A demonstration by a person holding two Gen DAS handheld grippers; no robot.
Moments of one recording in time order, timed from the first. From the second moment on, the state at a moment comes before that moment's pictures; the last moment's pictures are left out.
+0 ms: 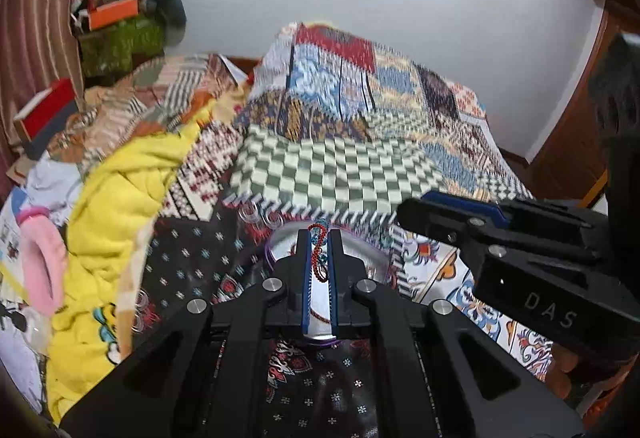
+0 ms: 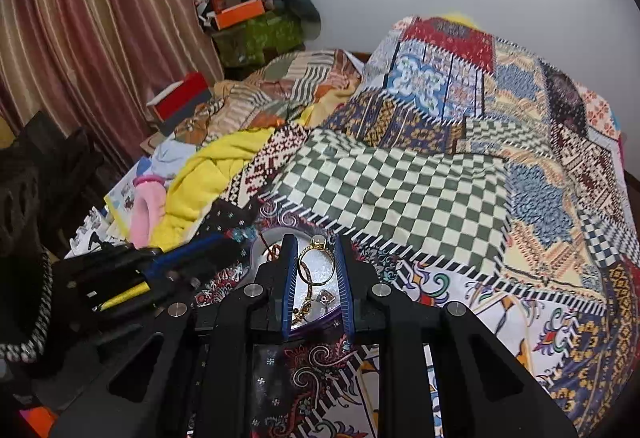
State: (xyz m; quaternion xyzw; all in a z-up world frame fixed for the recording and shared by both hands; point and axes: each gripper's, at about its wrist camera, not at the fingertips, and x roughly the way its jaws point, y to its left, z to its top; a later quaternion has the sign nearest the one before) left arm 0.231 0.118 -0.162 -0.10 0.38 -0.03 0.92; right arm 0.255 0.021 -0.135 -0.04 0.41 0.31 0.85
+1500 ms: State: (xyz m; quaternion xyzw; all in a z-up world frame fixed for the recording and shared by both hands) left arm 0.181 0.081 -0.103 -0.05 0.35 -0.03 0.94; right arm 0.229 -0.072 -0.078 -0.02 0.40 0.26 0.88
